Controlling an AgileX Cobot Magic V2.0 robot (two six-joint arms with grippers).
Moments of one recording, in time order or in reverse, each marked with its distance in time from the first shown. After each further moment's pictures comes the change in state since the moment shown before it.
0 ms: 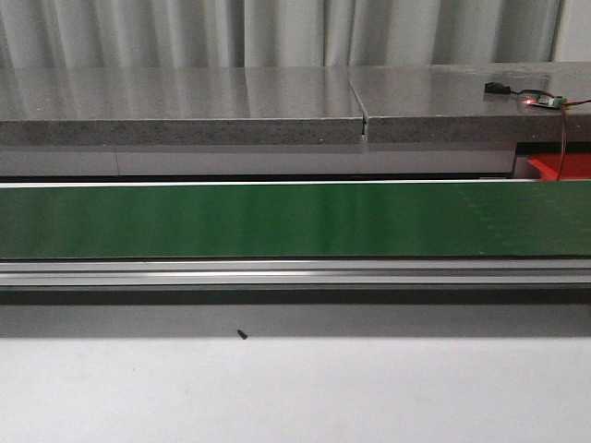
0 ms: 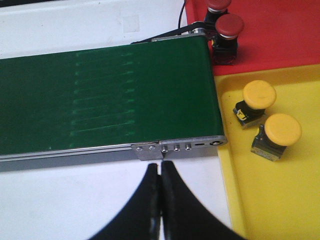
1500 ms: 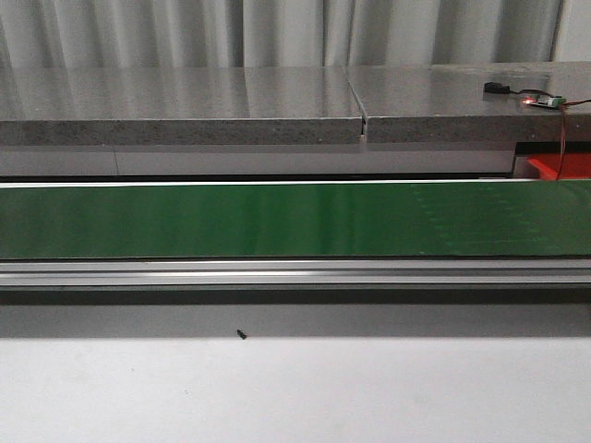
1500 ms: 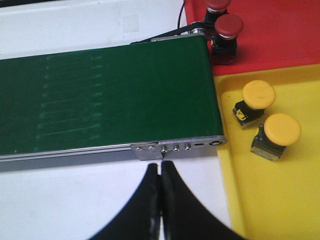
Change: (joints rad) left arm -0.134 -0.096 0.098 -0.179 -0.023 0.413; right arm 0.000 0.000 0.000 0.000 0.000 0.000
